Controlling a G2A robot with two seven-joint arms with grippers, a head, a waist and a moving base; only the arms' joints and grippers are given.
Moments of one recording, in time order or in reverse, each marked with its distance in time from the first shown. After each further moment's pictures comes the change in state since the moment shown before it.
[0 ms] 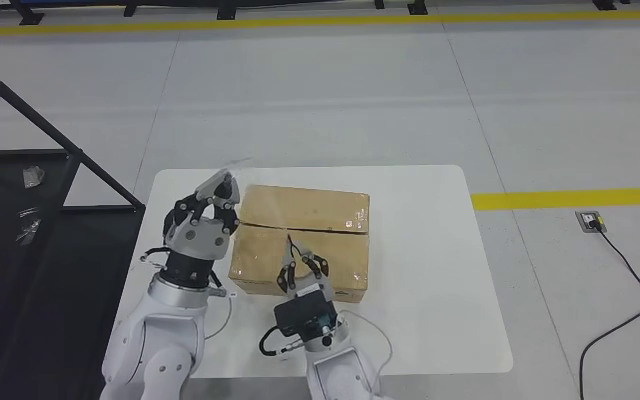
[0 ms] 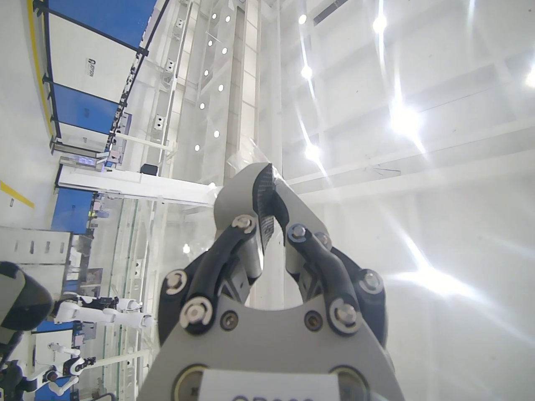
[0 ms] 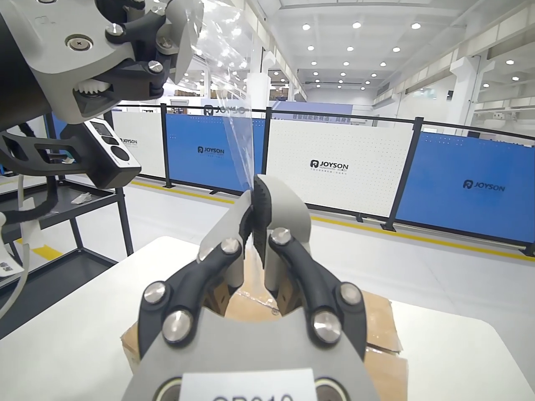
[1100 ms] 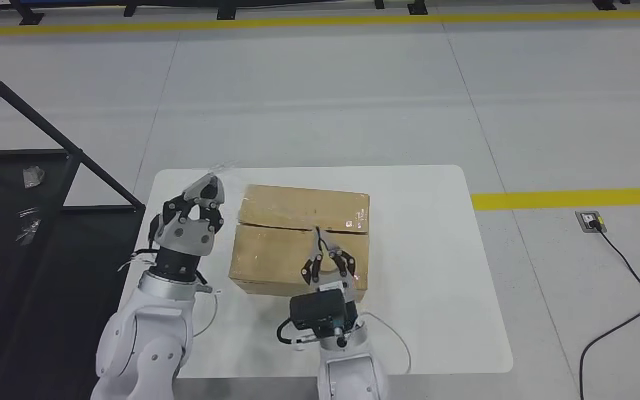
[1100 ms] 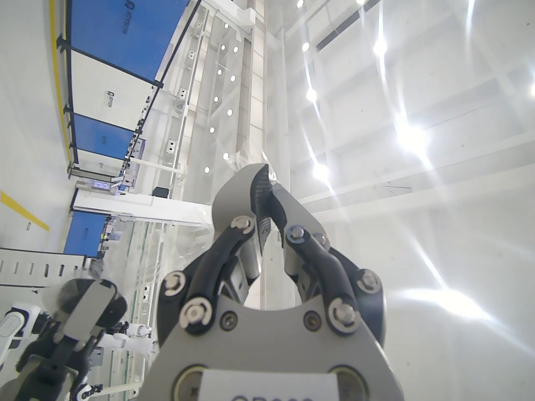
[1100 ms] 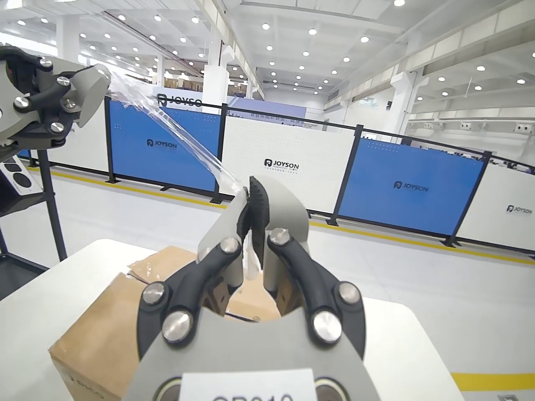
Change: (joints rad) left arm 0.011 -0.001 -0.070 0.072 0.026 0.025 0.006; right arm -0.074 -0.010 0.058 -0.122 -0.215 0.124 0.143
